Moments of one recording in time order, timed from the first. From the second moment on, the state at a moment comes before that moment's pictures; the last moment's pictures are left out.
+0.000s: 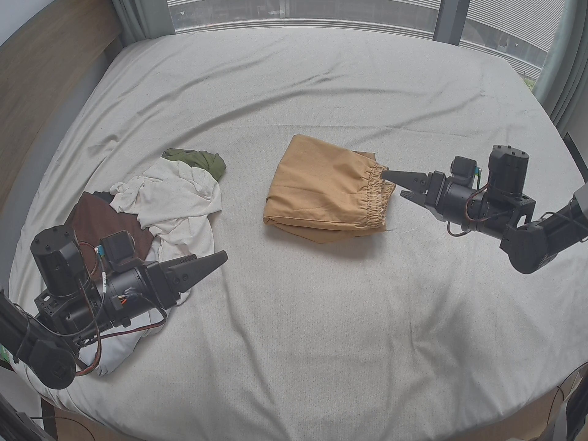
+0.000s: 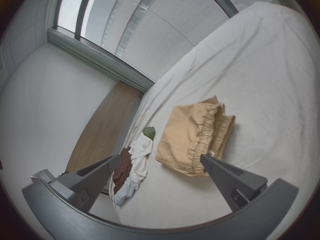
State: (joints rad) left arm -0.30 1.70 -0.34 -1.27 -0.48 -0.50; right arm 0.26 1.95 -1.02 -0.85 0.55 0.60
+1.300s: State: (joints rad) left arm -0.31 1.63 -0.36 -1.26 -0.51 -0.53; right arm 0.30 1.98 -1.09 -0.79 0.52 0.62
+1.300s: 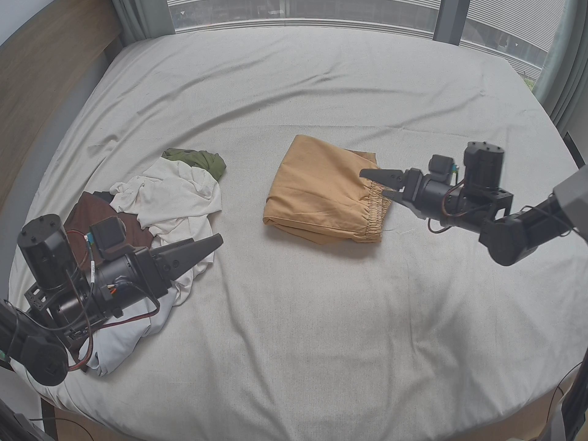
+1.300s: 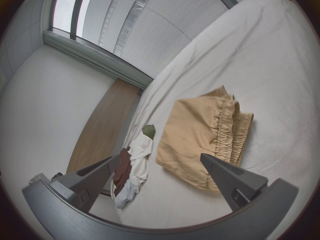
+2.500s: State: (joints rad) left arm -0.19 0.32 -0.05 -0.44 -0.58 -0.56; right arm 0.06 0.23 -0.24 -0.12 0.47 0.32
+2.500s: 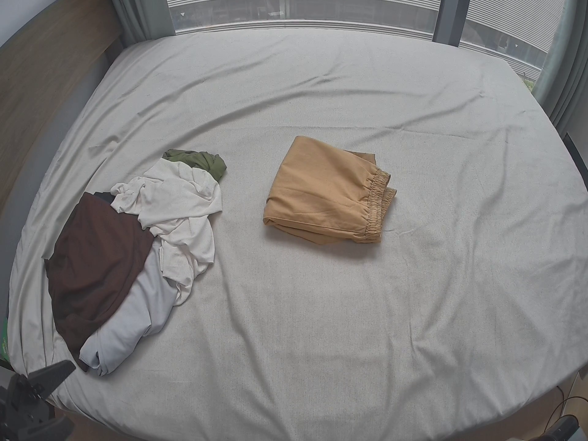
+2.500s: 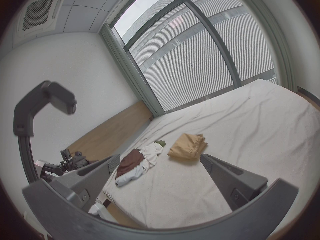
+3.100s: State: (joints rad) left arm -0.02 0.07 -0.02 -0.08 -0.15 -0.14; right arm -0.01 0.02 -0.02 -0.05 -0.02 -0.03
